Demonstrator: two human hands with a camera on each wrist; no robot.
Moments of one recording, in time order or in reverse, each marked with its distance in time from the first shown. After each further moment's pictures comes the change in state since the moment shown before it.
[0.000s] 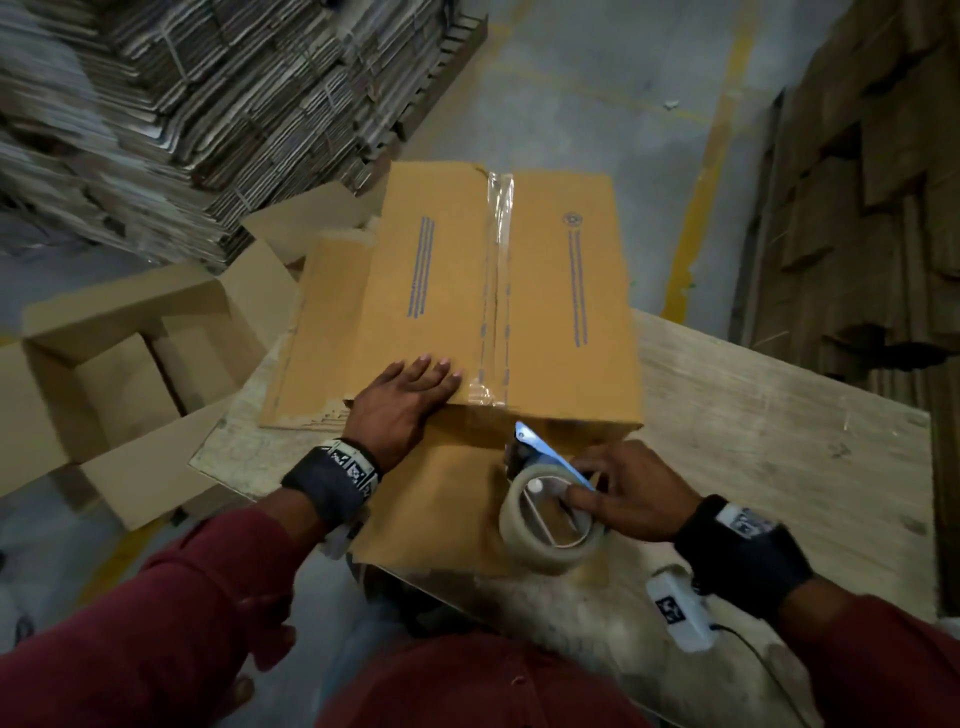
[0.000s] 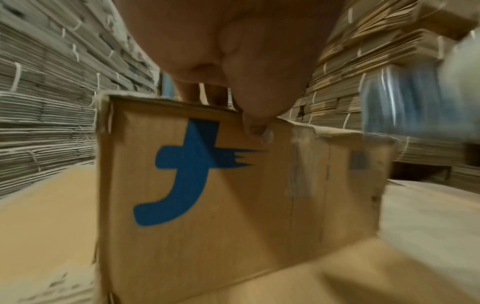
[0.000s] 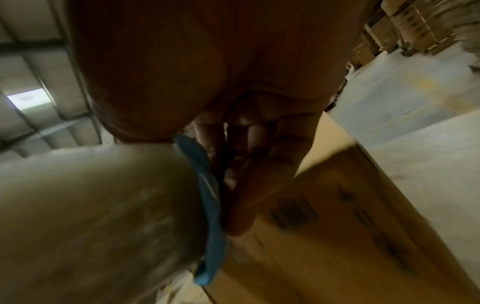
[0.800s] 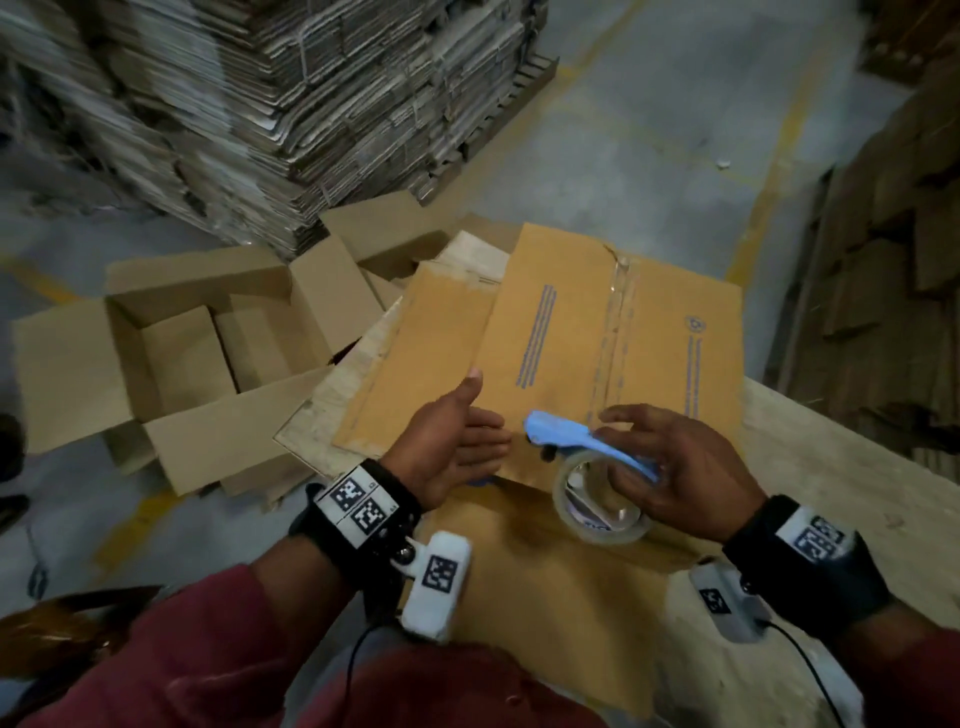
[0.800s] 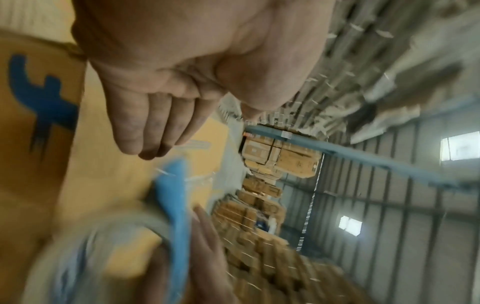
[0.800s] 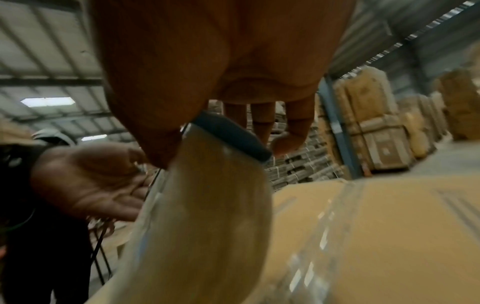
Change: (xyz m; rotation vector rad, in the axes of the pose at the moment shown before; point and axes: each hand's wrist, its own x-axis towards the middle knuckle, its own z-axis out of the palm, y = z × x) left_hand -0.084 0.008 -0.107 -1.919 -0.096 -1.045; right_hand 0.036 -0.103 -0.010 -0.339 0.229 -0.314
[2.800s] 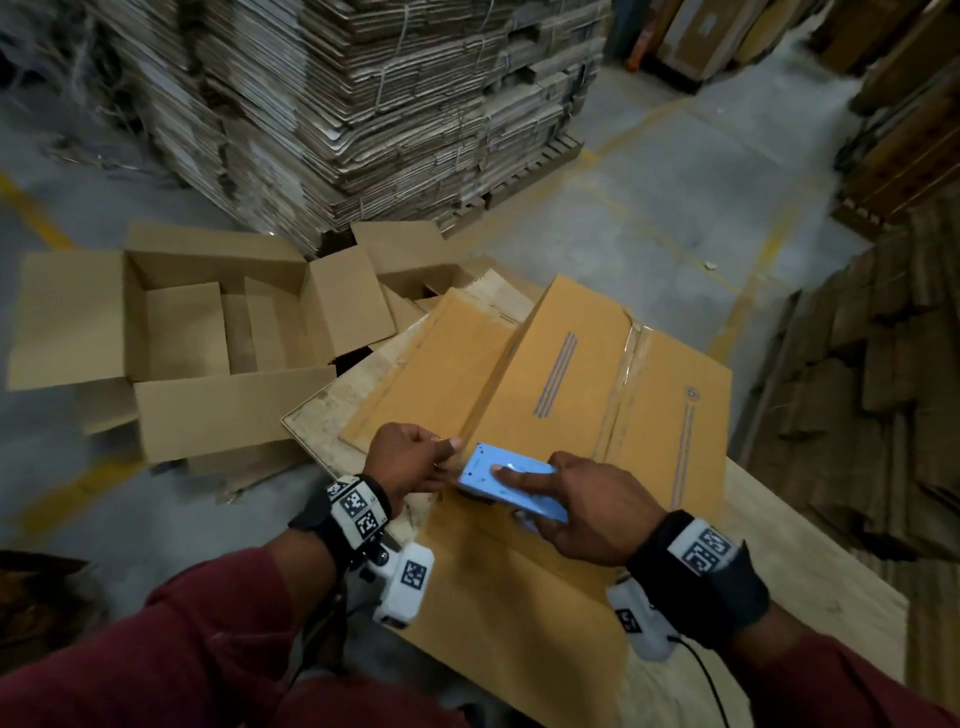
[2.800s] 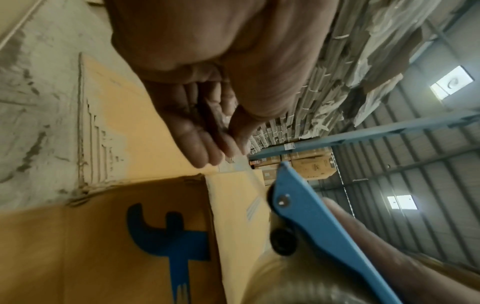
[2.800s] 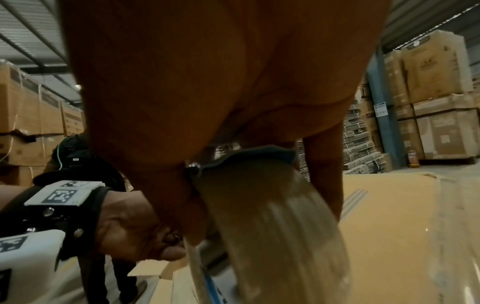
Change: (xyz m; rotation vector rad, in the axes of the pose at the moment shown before) left_hand 0.027 -0.049 -0.081 0.014 0.271 0.312; right_hand 0.054 -0.108 0.018 -0.350 -0.536 0.028
